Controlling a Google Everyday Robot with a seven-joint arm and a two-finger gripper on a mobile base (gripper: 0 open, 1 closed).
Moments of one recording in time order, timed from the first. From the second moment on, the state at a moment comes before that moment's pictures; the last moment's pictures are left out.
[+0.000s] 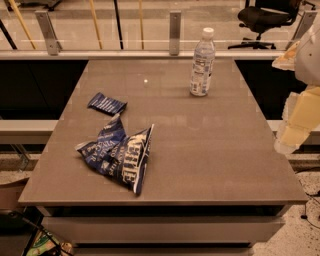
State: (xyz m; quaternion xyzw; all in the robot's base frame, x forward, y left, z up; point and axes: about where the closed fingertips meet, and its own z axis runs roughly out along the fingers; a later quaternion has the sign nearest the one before) arm 0.438 -0.214 0.987 -0.60 0.78 -0.05 0.18
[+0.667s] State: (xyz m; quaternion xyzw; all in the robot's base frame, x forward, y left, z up) arm 0.442 -0.214 0.990 -0.60 0.78 -0.05 0.19
